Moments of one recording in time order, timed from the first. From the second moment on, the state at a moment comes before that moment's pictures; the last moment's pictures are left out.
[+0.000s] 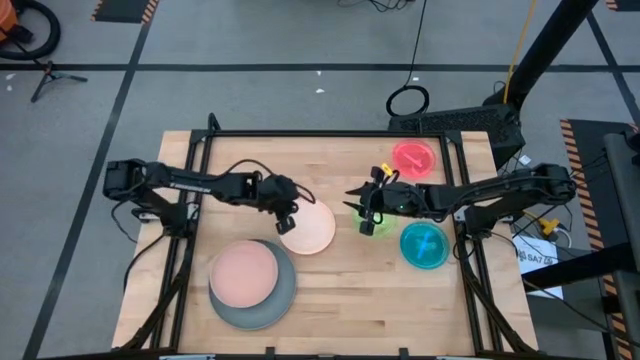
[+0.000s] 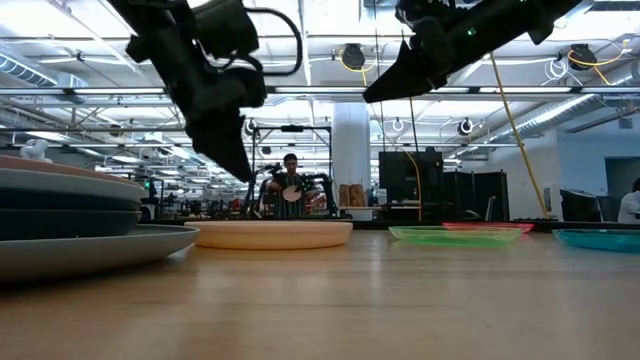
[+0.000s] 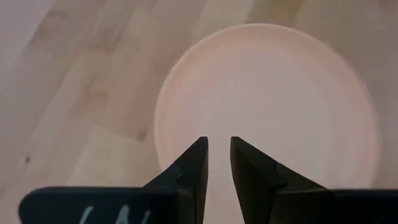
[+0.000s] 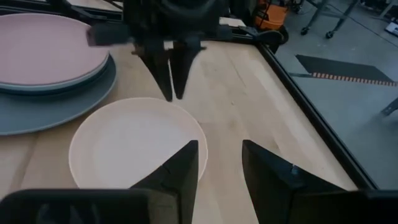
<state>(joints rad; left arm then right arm) 0.11 1.48 0.86 -0.36 -0.05 -0.24 0.03 1.28 0.71 0.13 0.31 -0.08</state>
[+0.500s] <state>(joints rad) 0.14 1.52 0.86 -0.32 -0.15 -0.08 0.03 1.28 0.71 0.13 0.31 -0.09</state>
